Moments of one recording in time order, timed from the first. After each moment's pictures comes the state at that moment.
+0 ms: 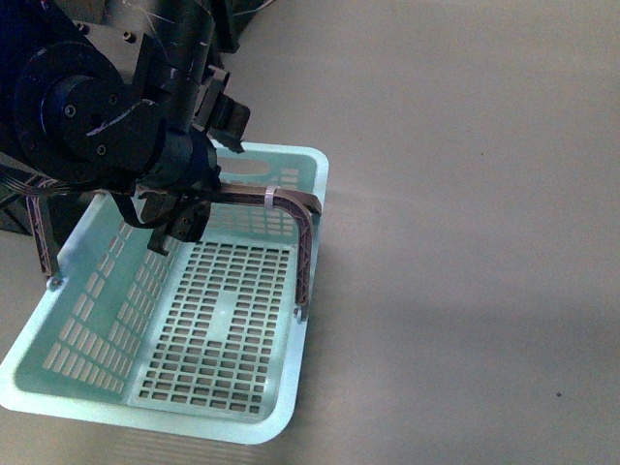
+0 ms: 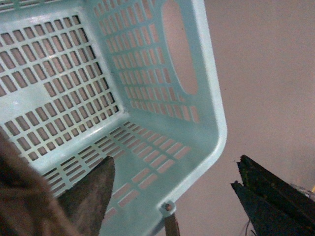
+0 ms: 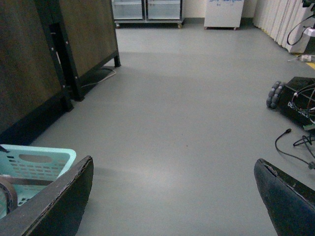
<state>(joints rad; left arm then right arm) -0.35 2.24 1.12 0.30 -0.17 -1.42 0.00 0.00 0.02 0.00 0.00 0.00</state>
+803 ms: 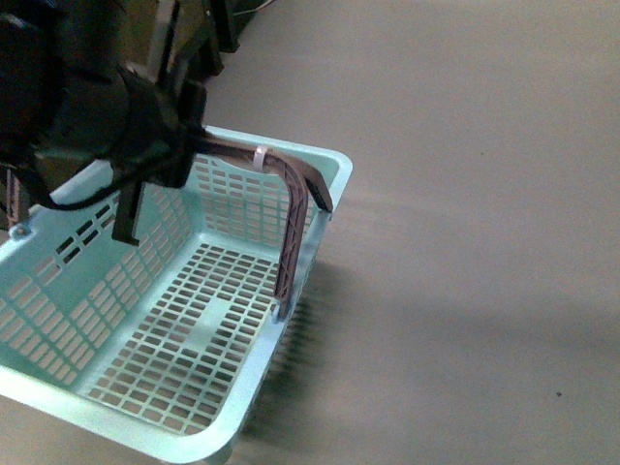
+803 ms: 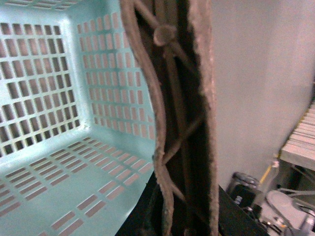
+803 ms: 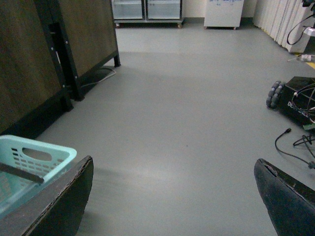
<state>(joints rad) -0.36 1.88 0.91 0.30 -0.14 -1.53 0.00 0.00 0.02 0.00 0.00 0.00</state>
